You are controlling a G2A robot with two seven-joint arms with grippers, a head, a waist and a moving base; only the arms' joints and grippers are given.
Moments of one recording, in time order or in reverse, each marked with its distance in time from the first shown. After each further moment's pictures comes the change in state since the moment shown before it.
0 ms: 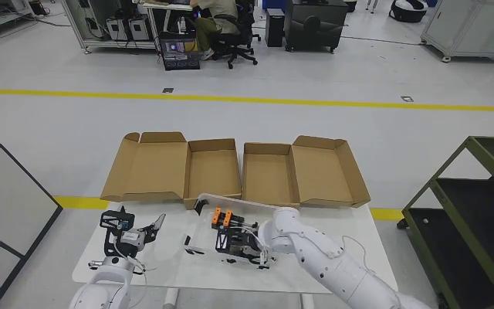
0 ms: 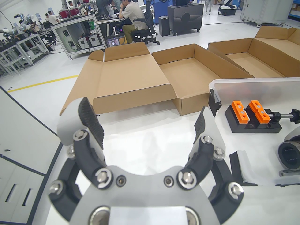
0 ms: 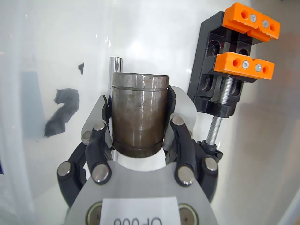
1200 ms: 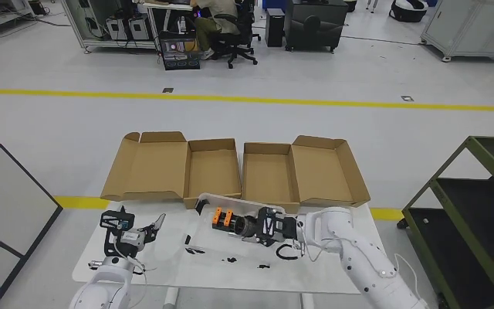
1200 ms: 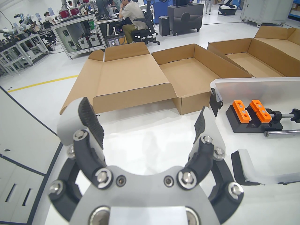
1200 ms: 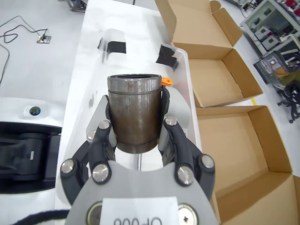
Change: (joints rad) left arm 0.000 0.000 0.000 0.000 0.000 0.000 0.000; right arm -0.222 0.170 0.389 -0.245 -0.209 -0.199 -0.599
